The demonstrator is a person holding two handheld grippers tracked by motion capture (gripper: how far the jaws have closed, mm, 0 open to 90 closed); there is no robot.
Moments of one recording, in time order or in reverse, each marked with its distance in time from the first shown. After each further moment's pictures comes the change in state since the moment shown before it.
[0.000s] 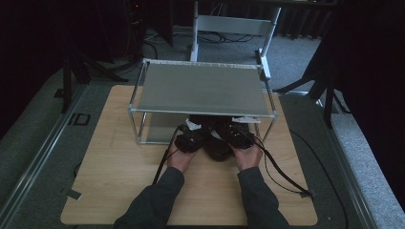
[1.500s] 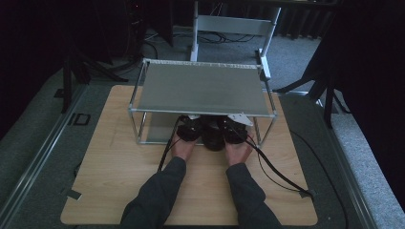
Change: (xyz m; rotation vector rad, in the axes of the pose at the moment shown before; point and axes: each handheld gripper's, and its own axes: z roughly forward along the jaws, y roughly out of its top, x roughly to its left) left arm 0.025 0.020 0.041 -0.058 0.050 -0.036; right arm 0.011 0.003 0.032 -0.245 -0.136 0.034
